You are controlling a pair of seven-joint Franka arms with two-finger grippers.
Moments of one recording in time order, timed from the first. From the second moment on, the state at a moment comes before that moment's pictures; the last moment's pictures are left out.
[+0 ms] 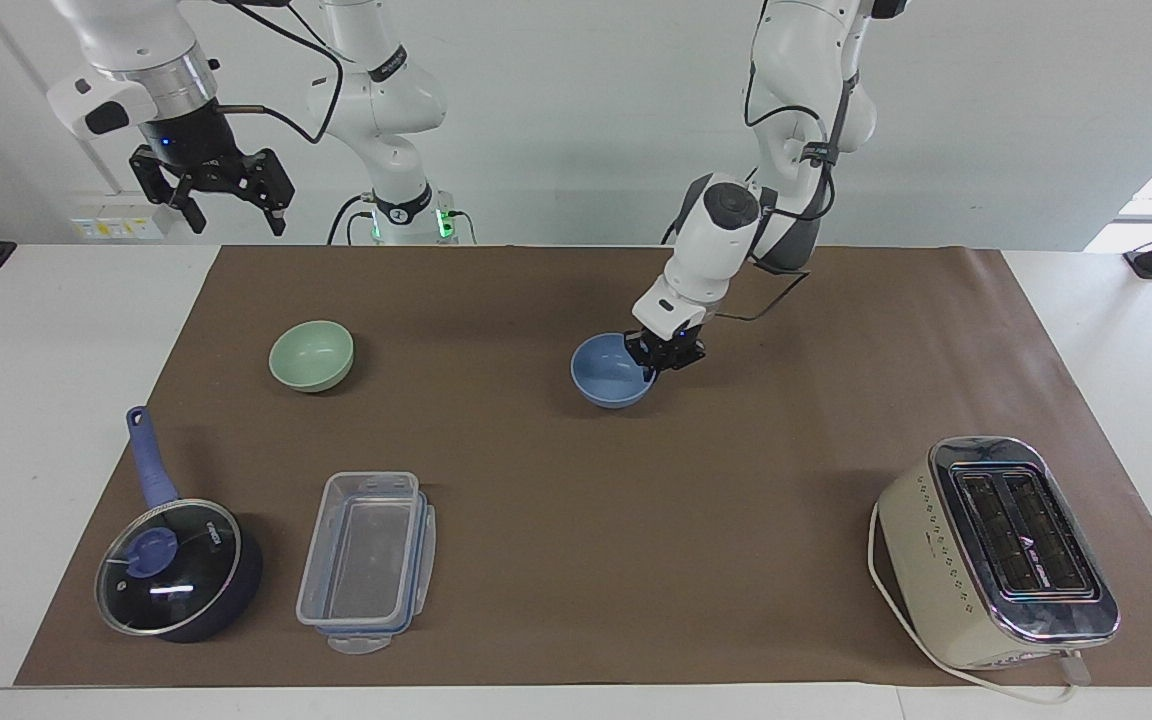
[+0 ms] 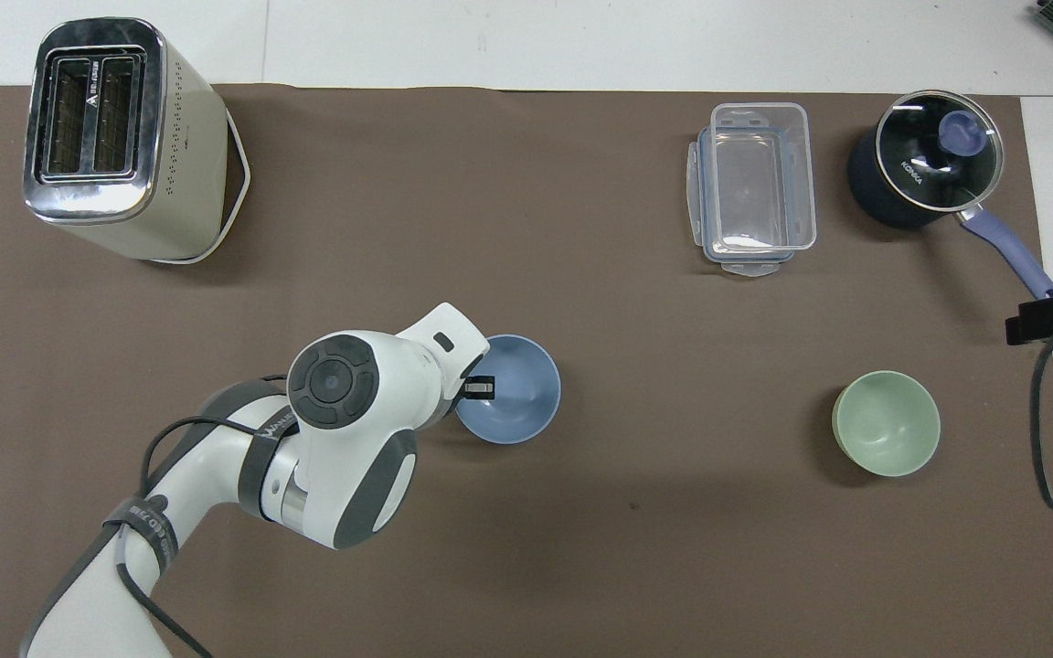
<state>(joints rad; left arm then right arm) -0.64 0.17 0.01 -2.13 -0.21 2.44 -0.40 0.07 -0.09 -0.11 -1.57 -0.03 1.50 0.00</state>
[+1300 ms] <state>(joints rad) -0.63 0.07 0.05 -2.07 -0.21 2.26 -0.35 0.07 -0.09 -0.11 -1.57 -0.03 1.50 0.00</state>
